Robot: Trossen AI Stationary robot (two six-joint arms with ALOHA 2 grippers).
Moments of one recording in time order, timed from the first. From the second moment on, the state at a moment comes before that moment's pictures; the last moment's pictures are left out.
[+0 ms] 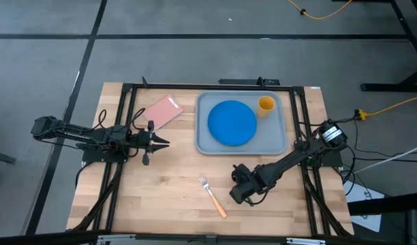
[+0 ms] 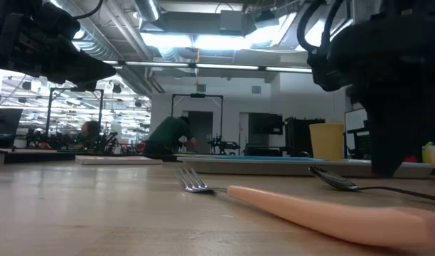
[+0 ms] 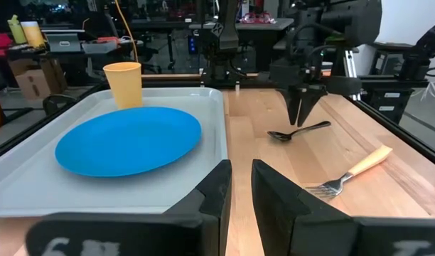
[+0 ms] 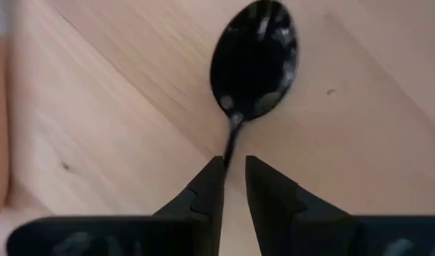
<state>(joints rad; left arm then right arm) -0.08 0.39 0.01 0.33 -0.09 -0.02 0.53 1.84 1.14 -0.69 0.15 1.33</state>
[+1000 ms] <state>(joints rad) -0.08 0.39 0.01 0.33 -0.09 -0.02 0.53 1.92 1.14 -0.68 0.14 1.35</state>
